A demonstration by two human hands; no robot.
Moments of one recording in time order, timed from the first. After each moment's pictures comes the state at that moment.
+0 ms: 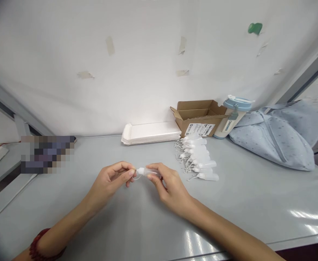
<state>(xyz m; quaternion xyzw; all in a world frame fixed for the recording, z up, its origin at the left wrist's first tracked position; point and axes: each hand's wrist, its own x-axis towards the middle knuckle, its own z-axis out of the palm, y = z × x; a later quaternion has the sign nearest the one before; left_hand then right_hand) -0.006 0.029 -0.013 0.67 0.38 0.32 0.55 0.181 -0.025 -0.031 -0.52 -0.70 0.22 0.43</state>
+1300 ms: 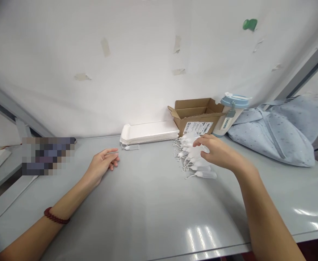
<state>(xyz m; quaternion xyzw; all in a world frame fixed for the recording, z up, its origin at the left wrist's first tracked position) -0.029 0.098 -0.042 0.56 0.54 0.39 0.49 0.337 -0.001 0.003 -0.66 -0.74 0.04 0.14</state>
